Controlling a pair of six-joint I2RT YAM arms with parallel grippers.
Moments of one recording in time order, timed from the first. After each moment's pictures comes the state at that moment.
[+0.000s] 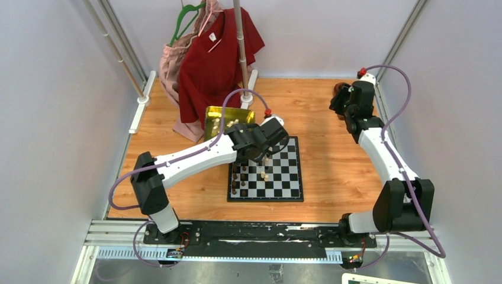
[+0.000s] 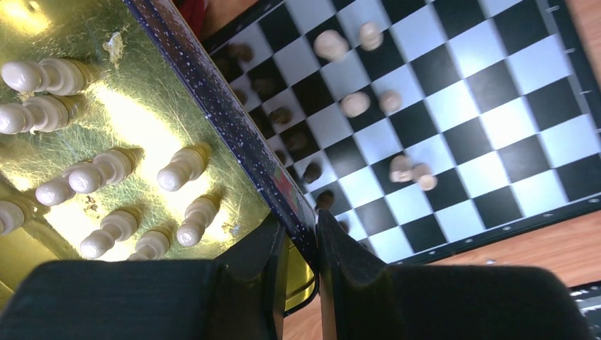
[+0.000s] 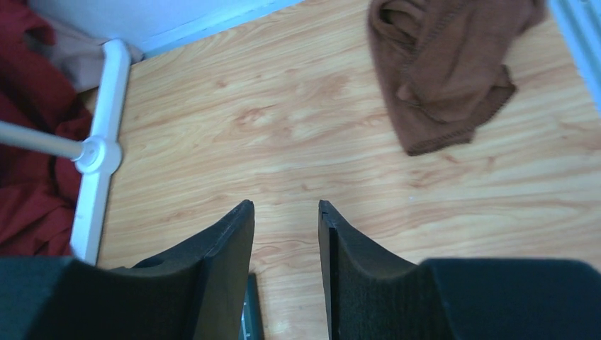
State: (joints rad) left arm -1.02 1.65 1.49 -0.95 -0.50 -0.36; right arm 0.07 1.38 1.09 -0.10 0.06 0.34
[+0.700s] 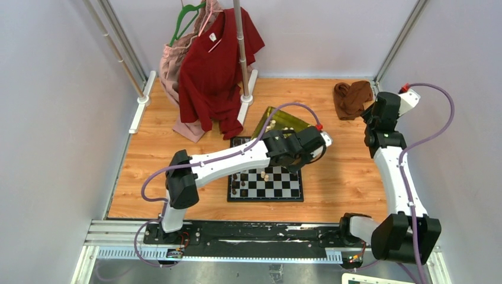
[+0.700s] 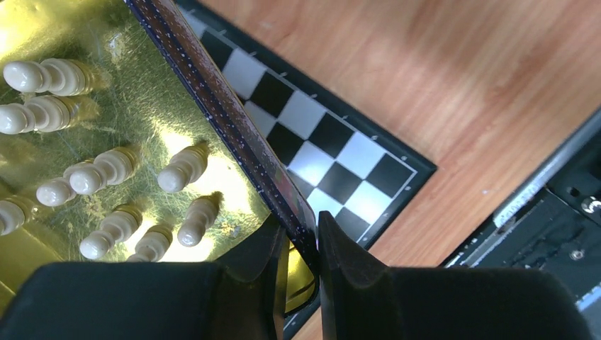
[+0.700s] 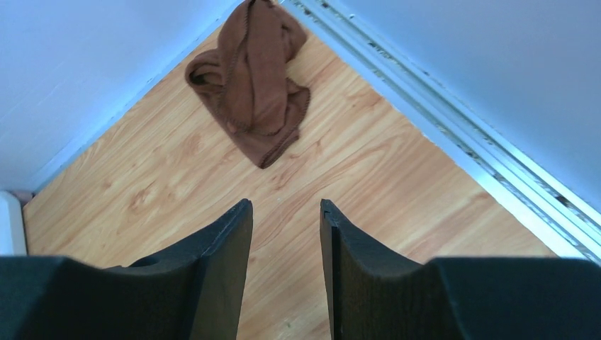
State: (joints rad) left arm -1.18 1.94 1.86 -0.89 -0.25 -0.12; right arm -0.10 1.15 1.01 -0.27 0.39 0.48
